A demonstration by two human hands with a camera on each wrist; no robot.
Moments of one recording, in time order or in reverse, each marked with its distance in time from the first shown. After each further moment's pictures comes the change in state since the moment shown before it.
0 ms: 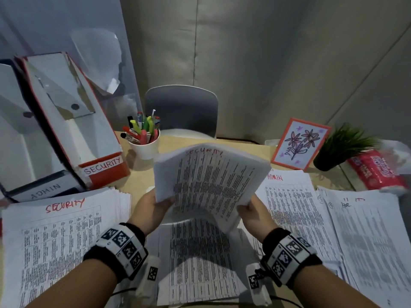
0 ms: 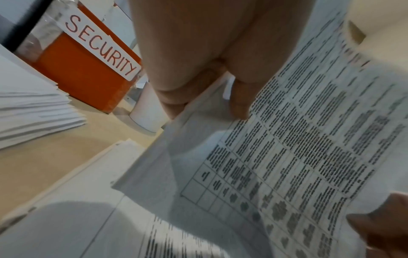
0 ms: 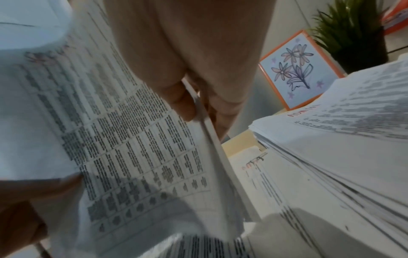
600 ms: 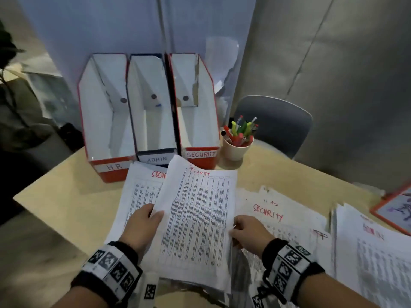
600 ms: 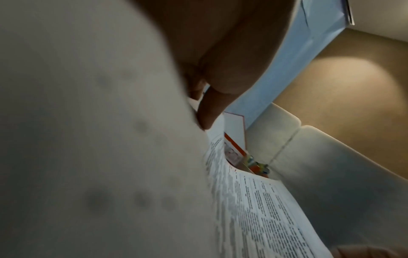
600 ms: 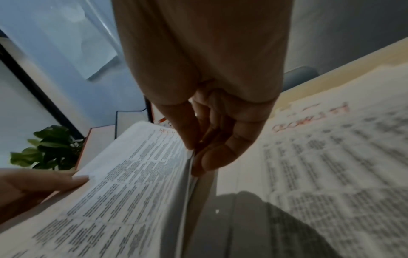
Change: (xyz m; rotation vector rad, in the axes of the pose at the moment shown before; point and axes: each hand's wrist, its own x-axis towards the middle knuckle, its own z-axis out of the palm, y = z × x) left_hand -0.099 -0.086 -0.134 0.029 0.502 -0.287; right_hand 0.021 -0.044 0.163 -0.466 -0.537 0.058
